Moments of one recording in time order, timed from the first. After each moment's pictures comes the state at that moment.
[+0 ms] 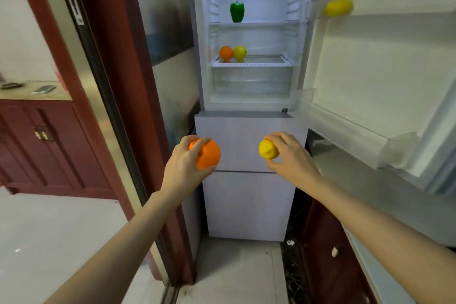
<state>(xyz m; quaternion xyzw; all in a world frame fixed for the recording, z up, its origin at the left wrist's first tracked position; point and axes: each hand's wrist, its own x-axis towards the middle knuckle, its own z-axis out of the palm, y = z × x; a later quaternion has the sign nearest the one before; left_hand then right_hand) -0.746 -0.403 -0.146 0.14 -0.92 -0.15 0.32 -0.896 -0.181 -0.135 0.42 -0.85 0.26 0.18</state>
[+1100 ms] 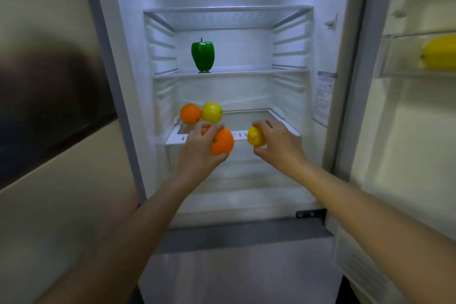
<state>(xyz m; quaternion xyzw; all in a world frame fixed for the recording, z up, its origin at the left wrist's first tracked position) -1.275 -0.601 -0.043 0.00 -0.90 -0.18 0.40 -1.350 -0.412 -0.026 0.33 -0.88 0.22 0.27</state>
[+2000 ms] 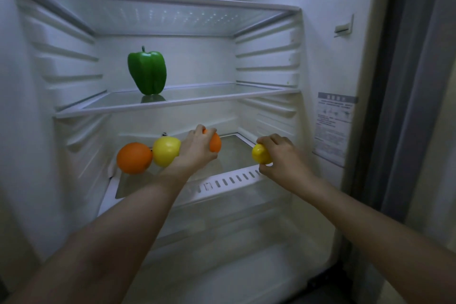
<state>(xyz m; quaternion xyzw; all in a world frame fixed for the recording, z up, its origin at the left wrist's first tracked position) -1.556 -0.651 -0.015 -0.07 -0.96 -0.07 0.24 -1.487 -0.422 -0.019 0.19 -0.94 0.15 0.26</state>
